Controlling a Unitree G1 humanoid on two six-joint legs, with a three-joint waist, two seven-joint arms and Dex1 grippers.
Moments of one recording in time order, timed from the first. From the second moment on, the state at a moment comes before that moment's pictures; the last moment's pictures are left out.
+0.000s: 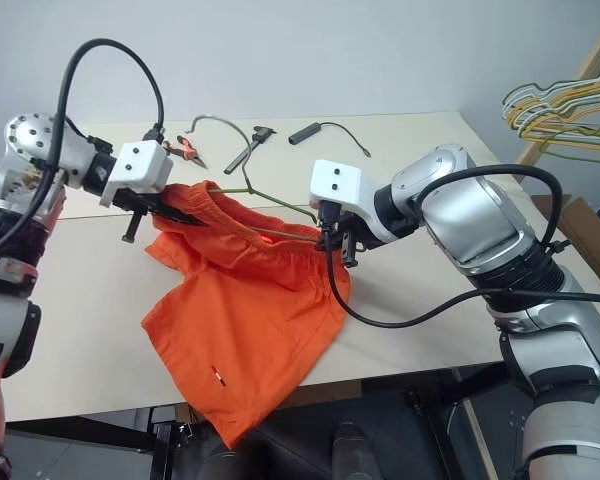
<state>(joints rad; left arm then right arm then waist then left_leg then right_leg) -1.21 0.85 -0.46 0.77 -0.23 -0.21 -1.61 -1.09 -0.78 0.49 -0.14 0.21 0.92 1.22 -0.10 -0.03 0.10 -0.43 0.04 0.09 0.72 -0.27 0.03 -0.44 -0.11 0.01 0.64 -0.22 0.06</state>
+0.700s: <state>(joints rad) -1.14 0.89 -0.43 0.76 -0.32 -0.05 -1.61 -0.56 -1.01 -0.16 -0.28 0.38 1.03 1.11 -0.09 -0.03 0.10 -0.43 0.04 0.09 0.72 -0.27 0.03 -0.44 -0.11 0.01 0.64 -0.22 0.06</state>
